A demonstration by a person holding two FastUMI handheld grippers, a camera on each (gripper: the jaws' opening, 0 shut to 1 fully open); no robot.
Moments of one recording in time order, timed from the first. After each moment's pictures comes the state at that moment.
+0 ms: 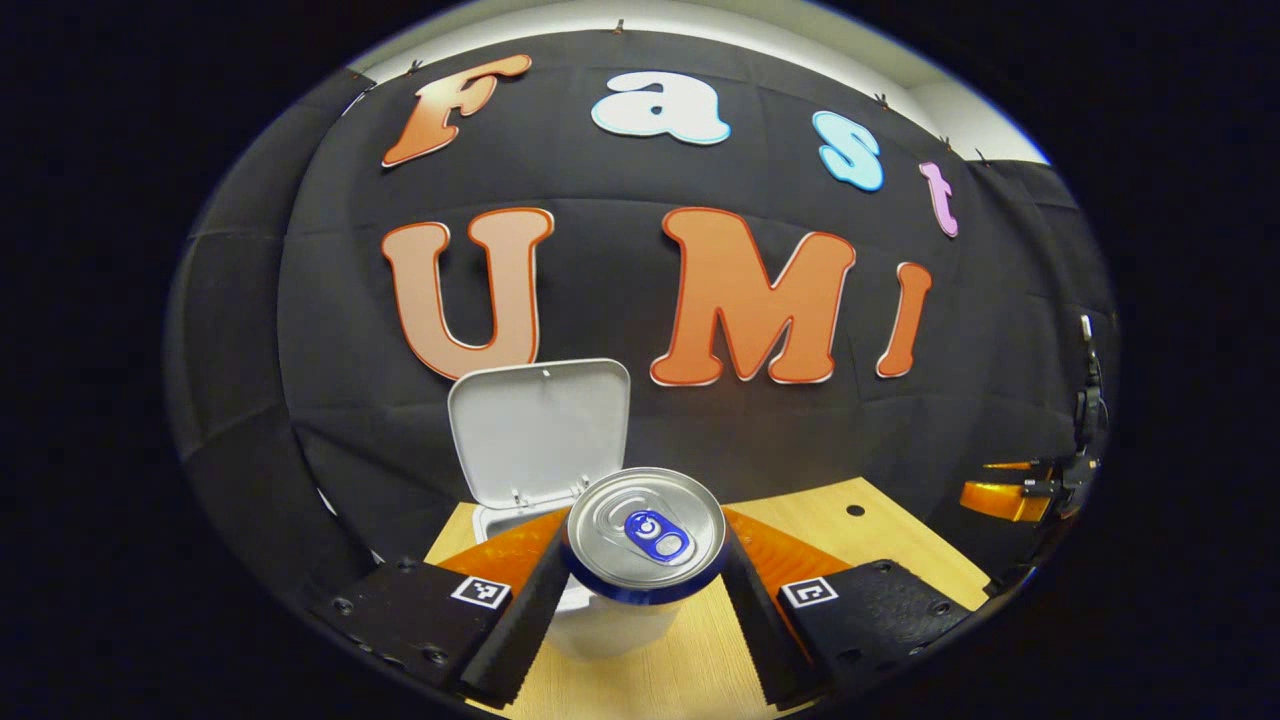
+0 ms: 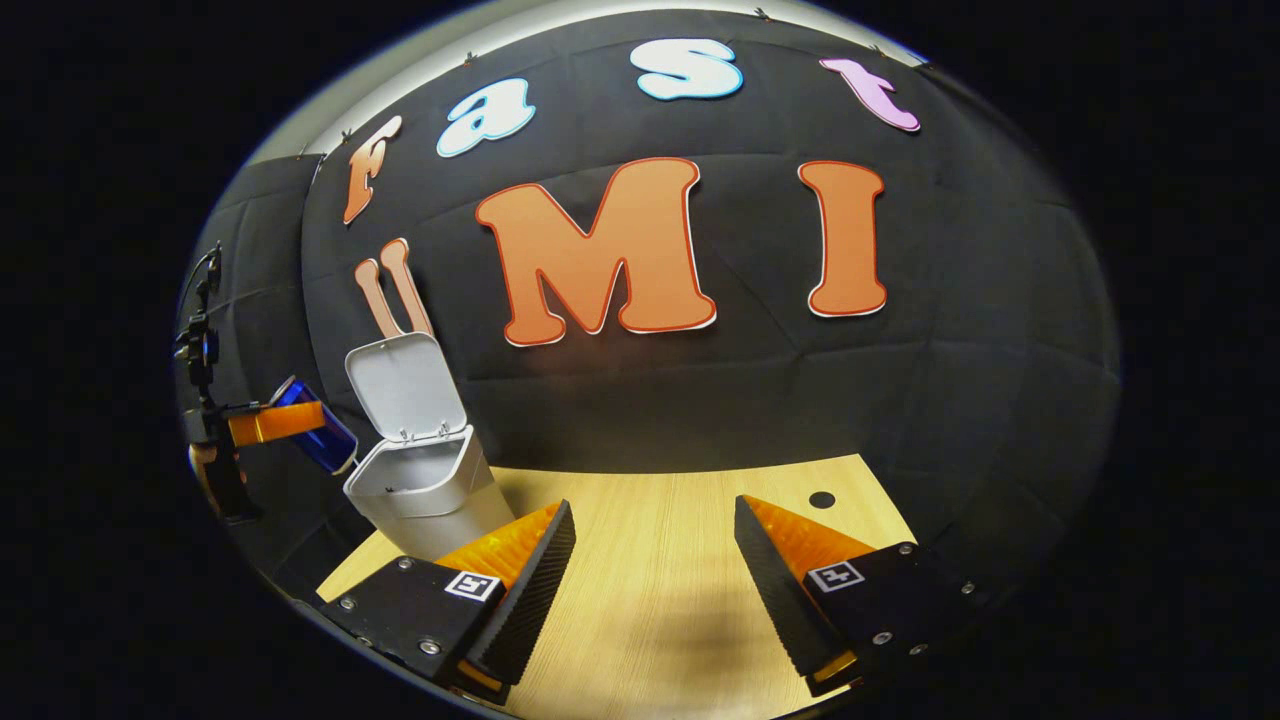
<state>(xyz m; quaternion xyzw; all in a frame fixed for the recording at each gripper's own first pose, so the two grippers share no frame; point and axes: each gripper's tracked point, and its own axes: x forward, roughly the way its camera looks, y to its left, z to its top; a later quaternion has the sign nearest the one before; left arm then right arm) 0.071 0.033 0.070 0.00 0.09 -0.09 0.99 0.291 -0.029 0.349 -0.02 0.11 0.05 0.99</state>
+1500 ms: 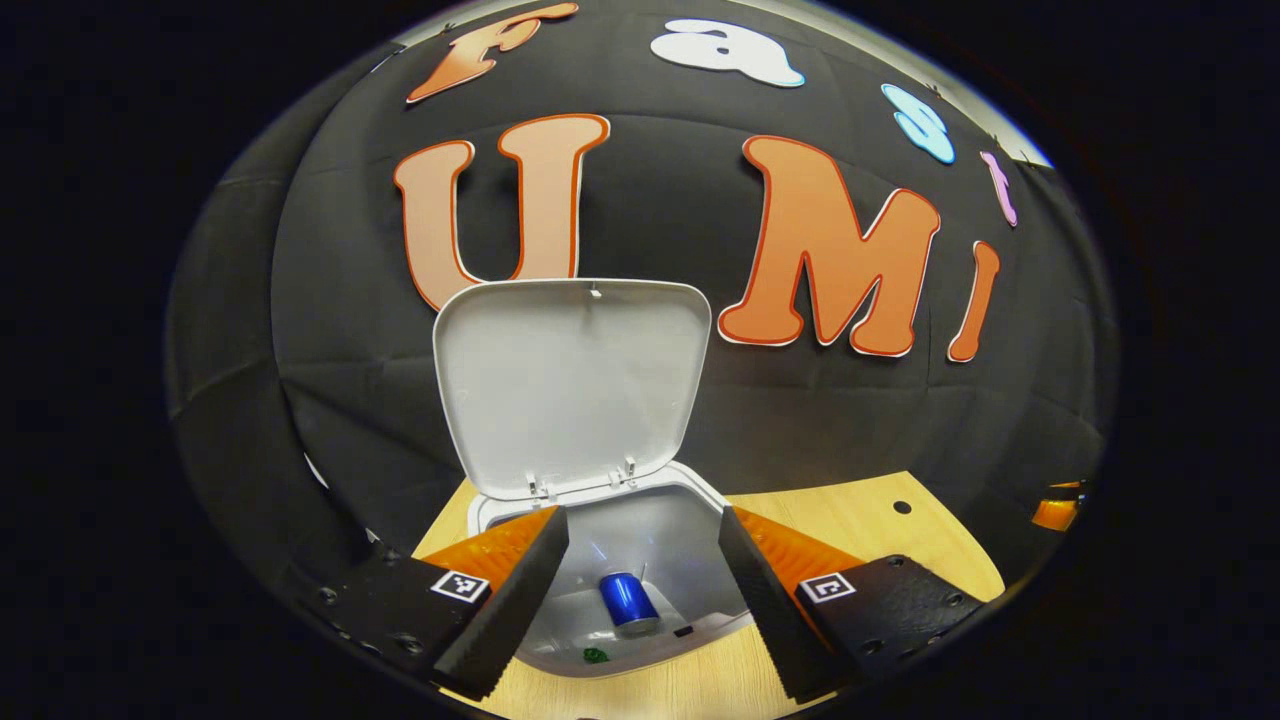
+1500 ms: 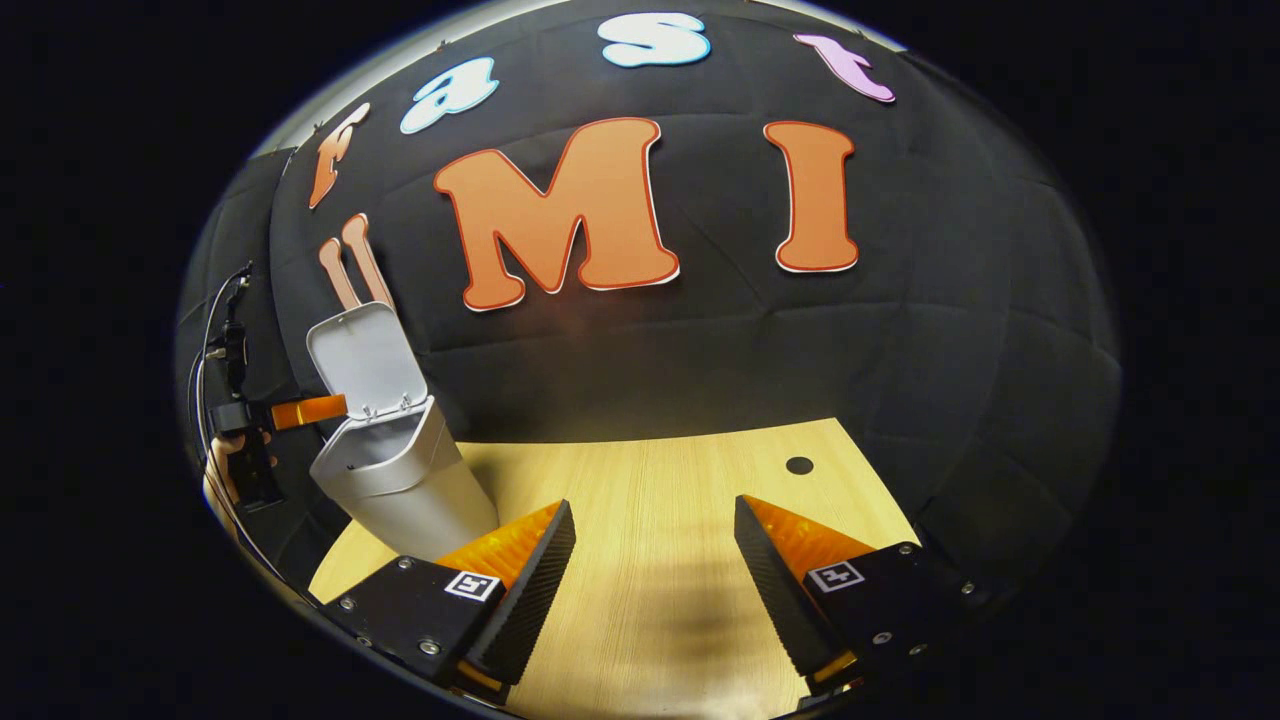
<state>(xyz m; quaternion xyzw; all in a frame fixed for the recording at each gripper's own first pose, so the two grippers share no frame) 0.149 0.059 -0.003 0.00 0.15 -0.06 0.99 0.297 -0.049 0.309 -0.02 0.16 0.02 0.99</state>
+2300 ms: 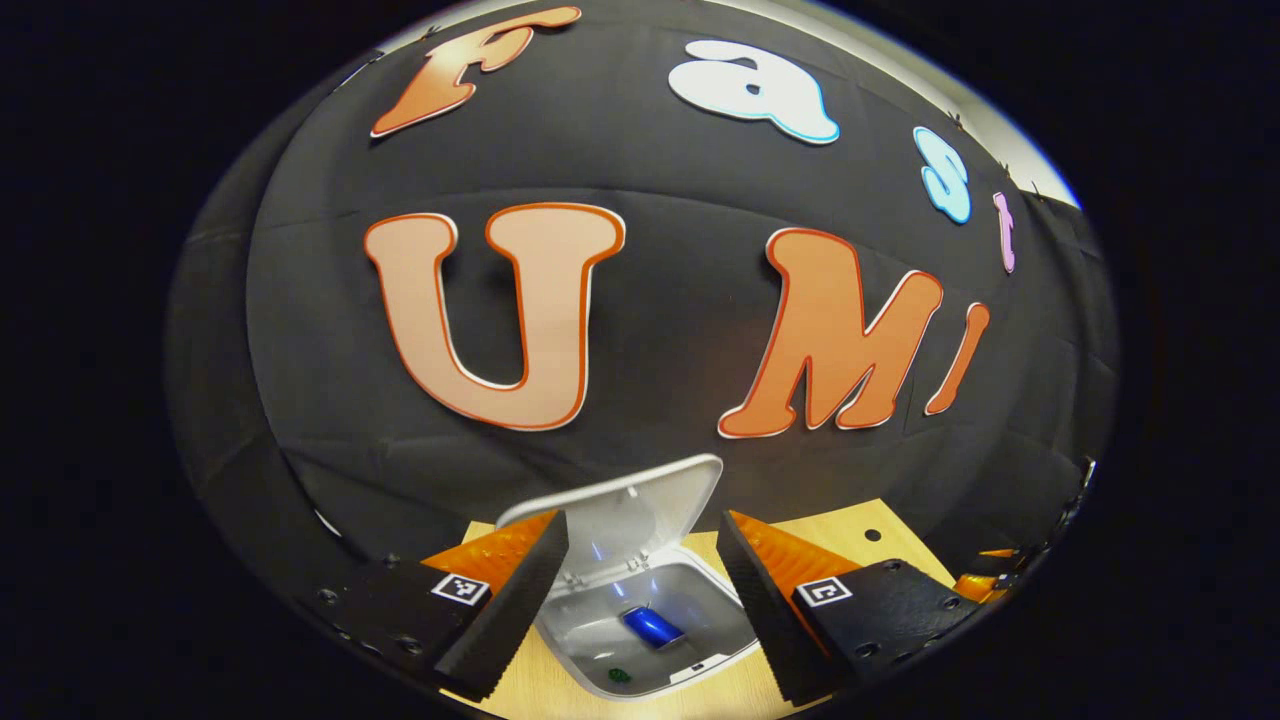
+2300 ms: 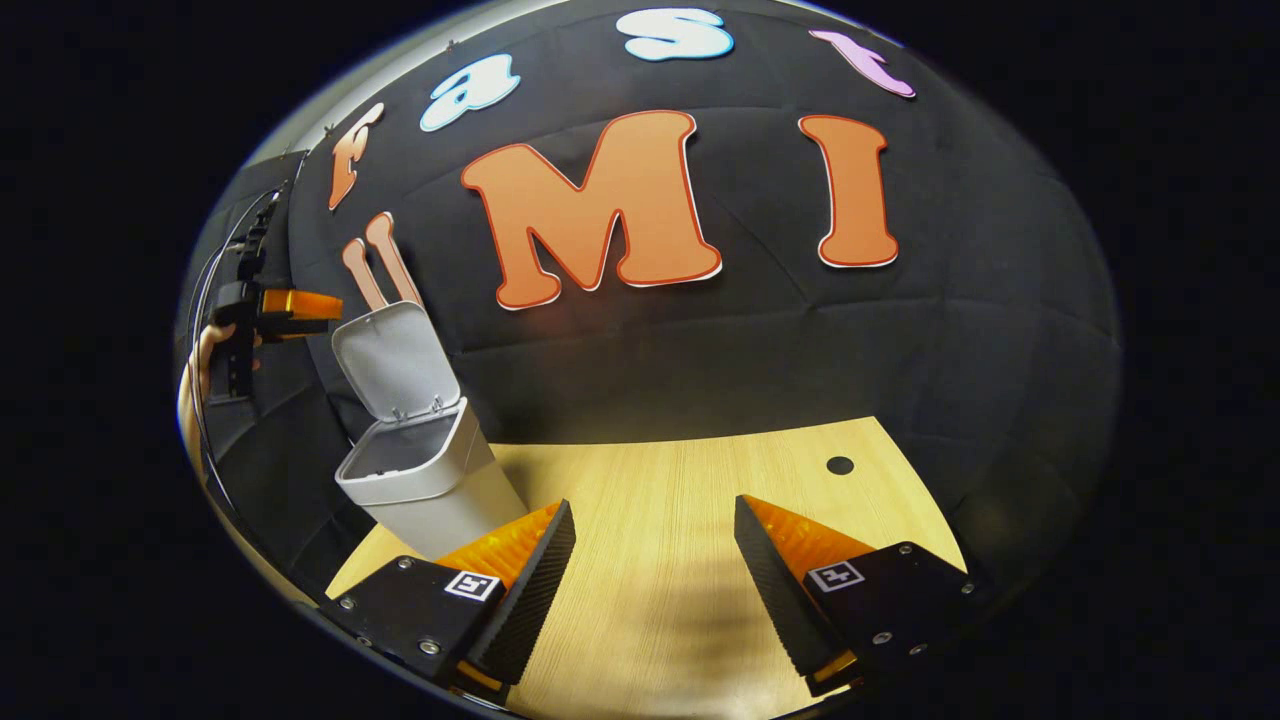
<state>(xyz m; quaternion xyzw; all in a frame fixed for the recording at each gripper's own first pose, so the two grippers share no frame) 0.199 0.089 0.150 0.00 0.14 -0.10 0.98 0.308 -0.016 0.306 0.00 0.16 0.05 0.99</state>
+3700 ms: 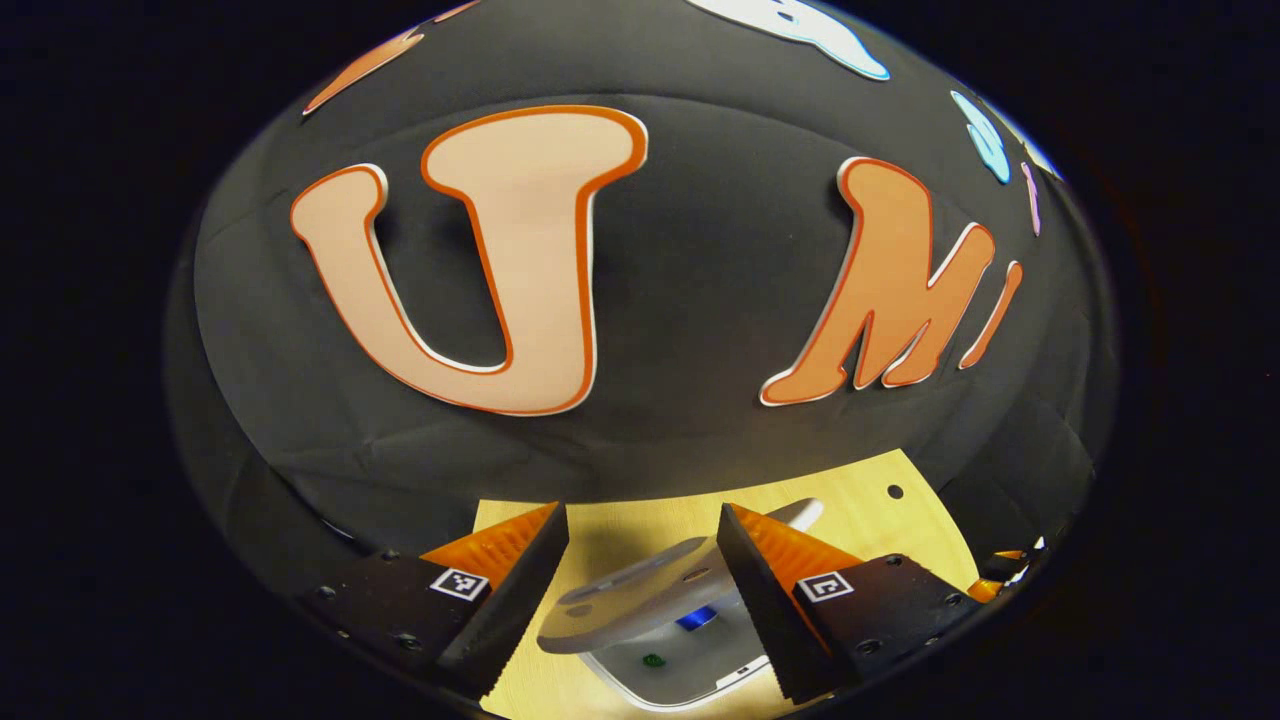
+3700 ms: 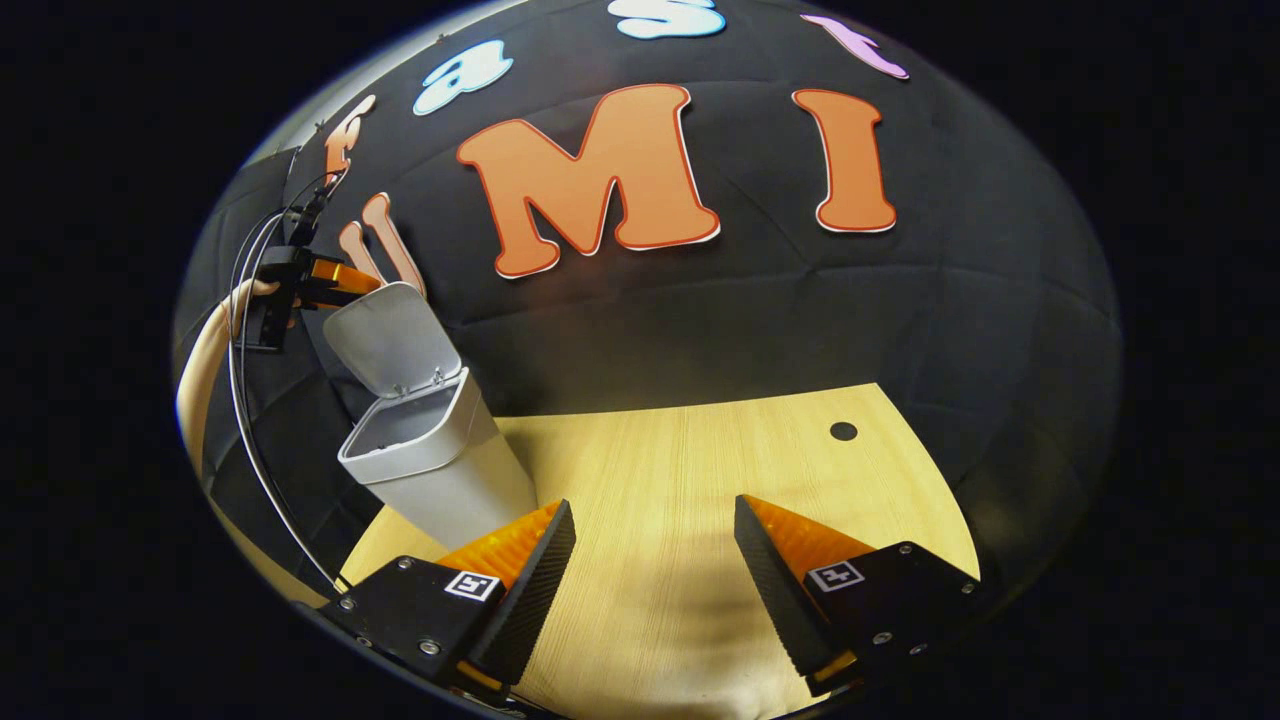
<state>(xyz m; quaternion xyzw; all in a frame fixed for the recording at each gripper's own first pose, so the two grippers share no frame) 0.259 0.104 0.104 0.04 0.26 -0.10 0.96 0.292 -0.012 0.278 0.00 0.20 0.06 0.98</state>
